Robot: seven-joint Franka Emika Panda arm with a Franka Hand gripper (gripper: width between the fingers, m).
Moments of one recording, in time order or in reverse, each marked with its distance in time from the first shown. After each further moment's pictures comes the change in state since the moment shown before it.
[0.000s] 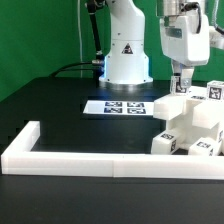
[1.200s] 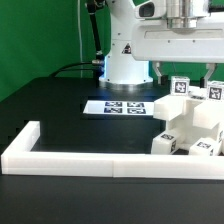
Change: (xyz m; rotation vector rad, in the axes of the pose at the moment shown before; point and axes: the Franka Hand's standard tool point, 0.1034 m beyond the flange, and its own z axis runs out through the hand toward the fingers) arm 0.000 0.002 0.003 -0.020 0.012 -1.014
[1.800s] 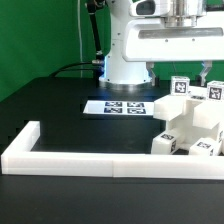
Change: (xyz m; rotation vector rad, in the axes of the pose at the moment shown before) arm 0.006 0.006 -0.002 -0.011 0.006 -0.390
